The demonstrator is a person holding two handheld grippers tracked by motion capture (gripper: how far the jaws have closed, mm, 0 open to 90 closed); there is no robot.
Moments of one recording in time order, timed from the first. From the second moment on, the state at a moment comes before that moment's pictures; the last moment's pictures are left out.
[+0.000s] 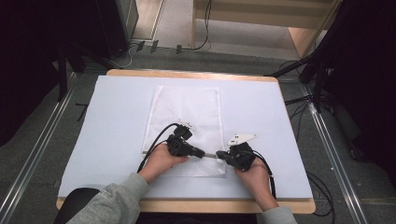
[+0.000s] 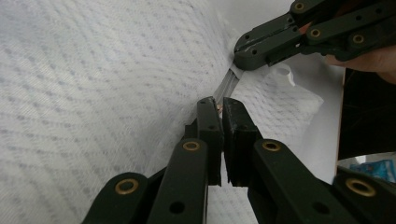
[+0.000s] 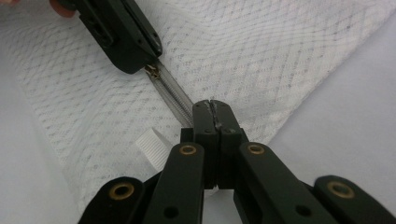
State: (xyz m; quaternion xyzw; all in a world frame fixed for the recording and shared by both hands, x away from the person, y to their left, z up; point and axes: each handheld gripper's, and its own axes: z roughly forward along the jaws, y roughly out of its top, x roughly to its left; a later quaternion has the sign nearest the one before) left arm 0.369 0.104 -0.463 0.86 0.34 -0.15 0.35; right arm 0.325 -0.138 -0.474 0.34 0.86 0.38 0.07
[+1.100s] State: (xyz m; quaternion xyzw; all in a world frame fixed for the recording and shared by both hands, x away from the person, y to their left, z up) left arm 0.367 0.140 -0.452 0.86 0.35 -0.15 0.35; right arm 0.329 -0.141 -0.475 0.34 0.85 0.39 0.05
